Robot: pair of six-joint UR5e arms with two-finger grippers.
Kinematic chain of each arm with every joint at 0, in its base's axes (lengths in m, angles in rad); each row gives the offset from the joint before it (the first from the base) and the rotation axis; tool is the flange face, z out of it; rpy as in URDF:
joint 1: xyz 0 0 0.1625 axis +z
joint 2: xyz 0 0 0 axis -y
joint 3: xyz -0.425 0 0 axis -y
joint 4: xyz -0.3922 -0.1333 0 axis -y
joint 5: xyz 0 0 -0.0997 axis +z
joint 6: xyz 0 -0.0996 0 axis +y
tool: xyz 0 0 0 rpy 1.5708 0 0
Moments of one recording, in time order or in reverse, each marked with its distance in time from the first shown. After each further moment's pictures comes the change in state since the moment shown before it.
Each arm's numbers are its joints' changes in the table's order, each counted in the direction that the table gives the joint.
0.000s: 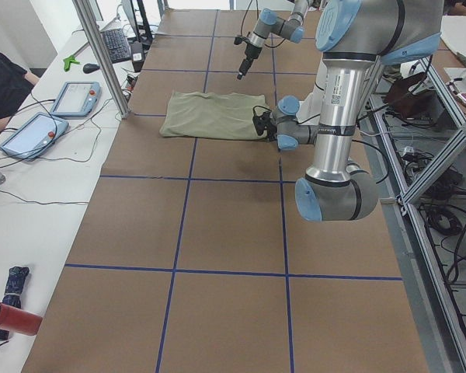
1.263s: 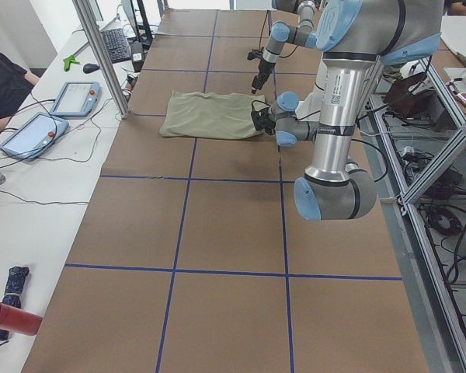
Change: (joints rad) left arm -0.016 -0.008 -0.032 -0.002 0.000 -0.004; right arm -0.191 0.123 -0.036 -0.282 0.085 -0.309
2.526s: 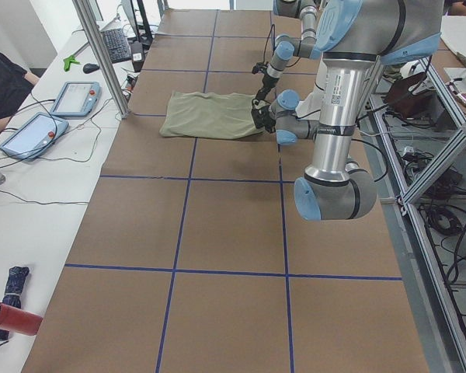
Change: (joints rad) left arm 0.000 0.000 -0.015 0.000 0.002 -0.009; right arm -0.045 0.053 -0.123 -0.009 0.071 -0.036
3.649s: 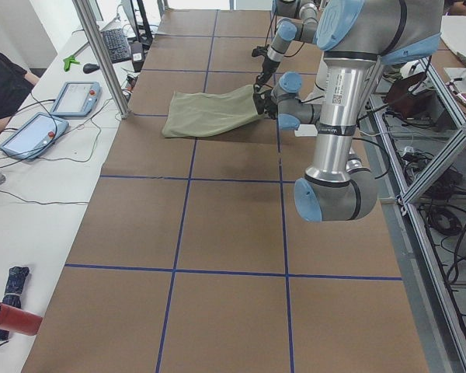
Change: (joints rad) left arm -0.032 0.011 -0.267 0.241 0.101 -0.012; right arm 0.014 0.015 0.275 -0.201 0.002 -0.054
